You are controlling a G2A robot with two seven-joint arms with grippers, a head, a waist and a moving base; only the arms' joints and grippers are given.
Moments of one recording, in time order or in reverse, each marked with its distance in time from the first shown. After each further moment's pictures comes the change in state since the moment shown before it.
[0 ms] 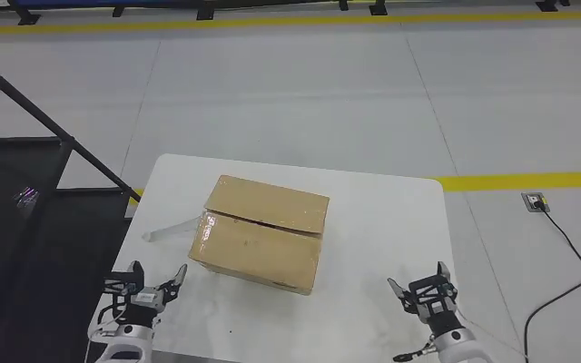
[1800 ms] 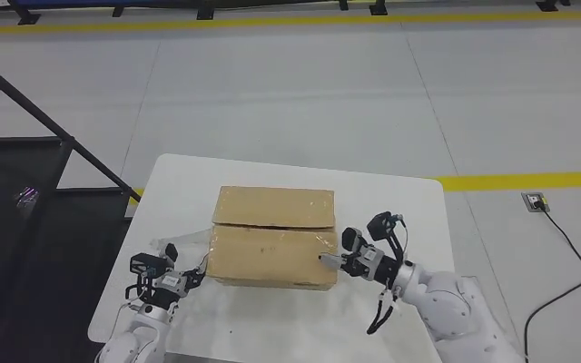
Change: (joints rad) left arm -0.128 -0.012 0.083 0.116 -0.044 -0.237 0.028; right arm 0.554 -0.028 -0.192 0.329 1.021 -0.481 0.478
